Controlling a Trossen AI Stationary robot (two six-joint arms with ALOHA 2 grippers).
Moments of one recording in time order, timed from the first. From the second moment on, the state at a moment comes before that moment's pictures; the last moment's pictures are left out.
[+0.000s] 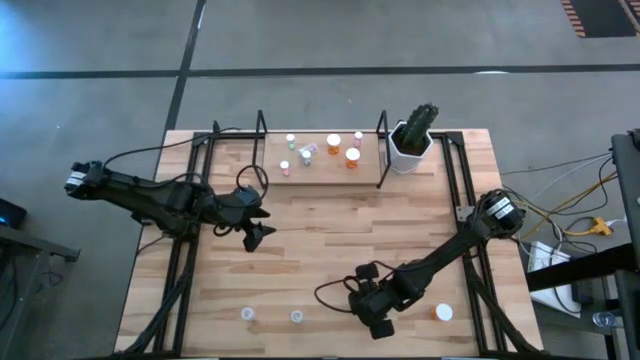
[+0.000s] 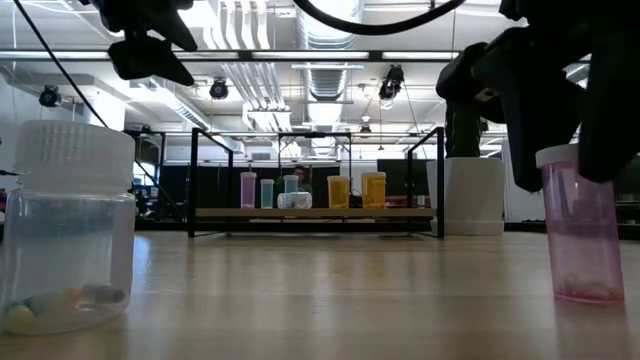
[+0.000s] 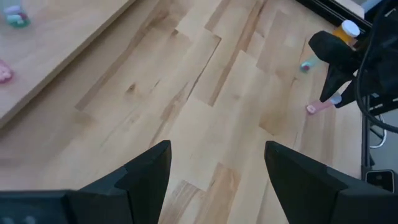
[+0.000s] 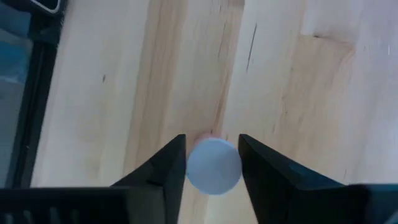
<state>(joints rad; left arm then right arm) -0.22 0.98 0.88 -0.62 -0.24 -0.67 0.58 1.90 1.31 -0.57 0.05 0.38</state>
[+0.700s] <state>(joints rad) -0.22 0.88 0.87 -0.84 -0.22 -0.59 0.27 1.90 1.65 -0.78 0.10 0.60</state>
